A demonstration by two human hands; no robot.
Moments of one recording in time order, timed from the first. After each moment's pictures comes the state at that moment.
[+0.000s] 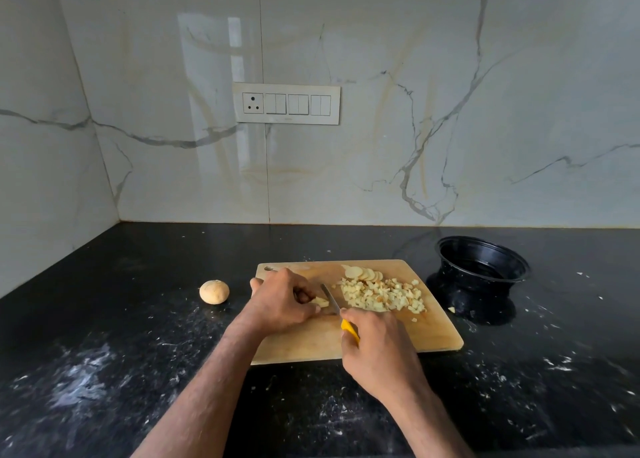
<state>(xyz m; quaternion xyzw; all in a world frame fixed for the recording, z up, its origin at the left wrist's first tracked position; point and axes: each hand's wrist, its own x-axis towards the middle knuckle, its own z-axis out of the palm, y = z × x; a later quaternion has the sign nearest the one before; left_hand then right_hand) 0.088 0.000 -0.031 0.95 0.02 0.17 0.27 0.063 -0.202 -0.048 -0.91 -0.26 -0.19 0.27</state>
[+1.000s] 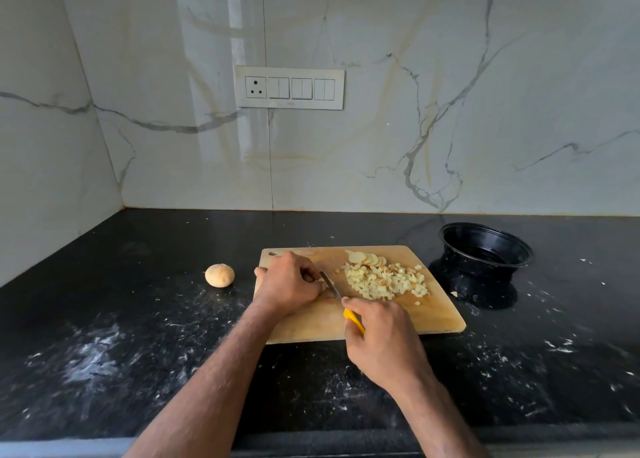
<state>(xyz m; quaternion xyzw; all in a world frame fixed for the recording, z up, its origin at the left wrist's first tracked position) 0.089 -0.012 -0.033 0.93 0.08 0.20 0.29 0.054 -0.205 -0.051 -0.90 -0.27 -0.18 0.28</state>
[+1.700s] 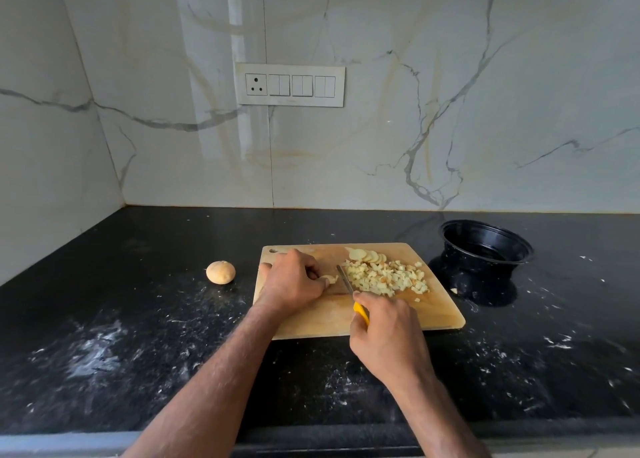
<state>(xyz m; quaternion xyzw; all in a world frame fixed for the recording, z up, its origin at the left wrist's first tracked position) 0.091 -0.018 -0.037 0.93 0.07 0.22 0.27 0.052 -0.205 -0.049 -0.92 -0.22 -0.20 0.26</state>
